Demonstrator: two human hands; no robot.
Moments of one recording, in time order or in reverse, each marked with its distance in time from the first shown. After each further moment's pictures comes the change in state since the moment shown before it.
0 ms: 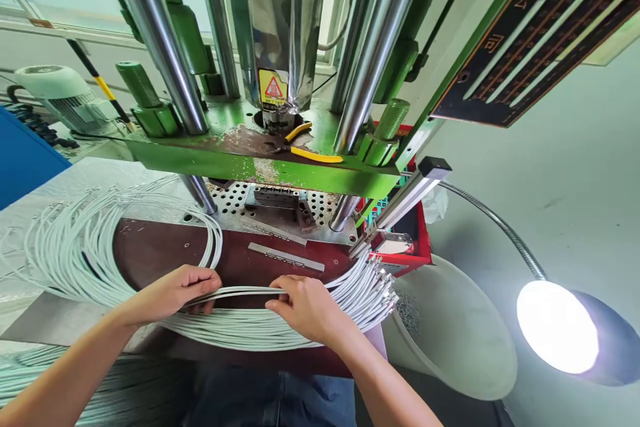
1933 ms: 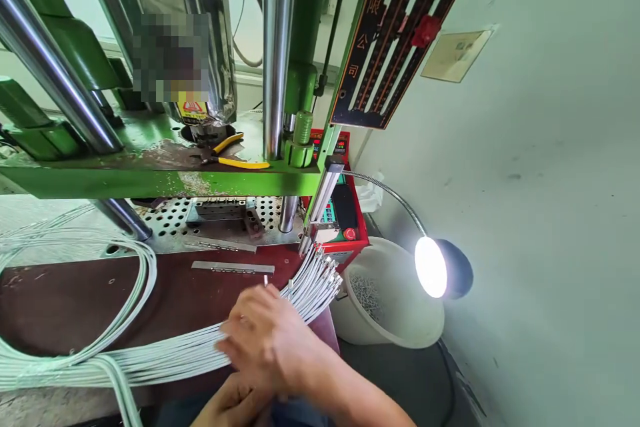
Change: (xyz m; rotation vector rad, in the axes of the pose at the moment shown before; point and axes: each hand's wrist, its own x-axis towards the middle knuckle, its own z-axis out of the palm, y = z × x) left_hand 0.024 0.028 0.203 -0.580 -0.210 0.065; right_hand -0.053 -0.015 -0.012 -0.224 0.418 -0.457
